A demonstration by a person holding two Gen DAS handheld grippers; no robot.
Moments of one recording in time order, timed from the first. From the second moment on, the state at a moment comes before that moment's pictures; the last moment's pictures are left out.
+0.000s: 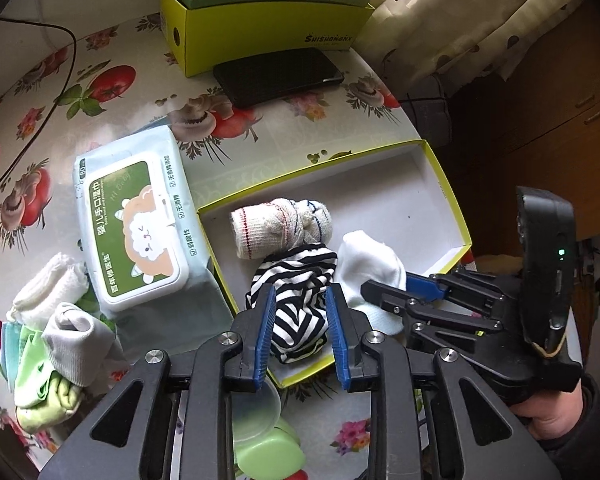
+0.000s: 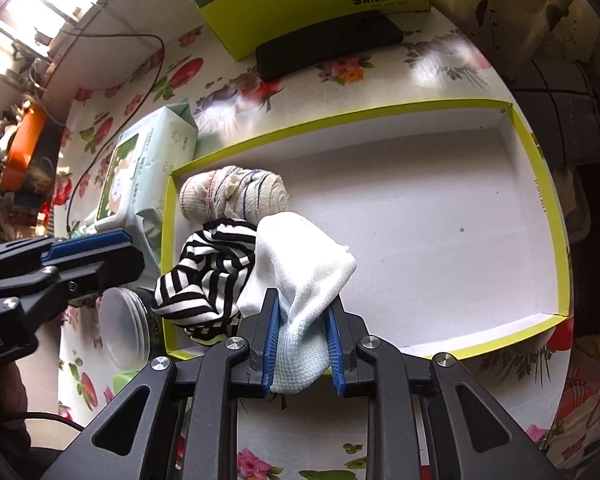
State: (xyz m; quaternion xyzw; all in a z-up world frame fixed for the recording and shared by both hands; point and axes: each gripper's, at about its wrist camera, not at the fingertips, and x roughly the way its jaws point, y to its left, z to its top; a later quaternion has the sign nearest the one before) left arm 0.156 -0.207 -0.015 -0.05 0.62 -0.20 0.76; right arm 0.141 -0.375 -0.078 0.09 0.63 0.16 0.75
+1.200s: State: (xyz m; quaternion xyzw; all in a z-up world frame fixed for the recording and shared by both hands) left arm 0.091 -0.104 0.029 -0.07 0.56 -0.10 0.82; right arm 0.092 -0.288 0.014 0.00 0.57 0.23 0.79
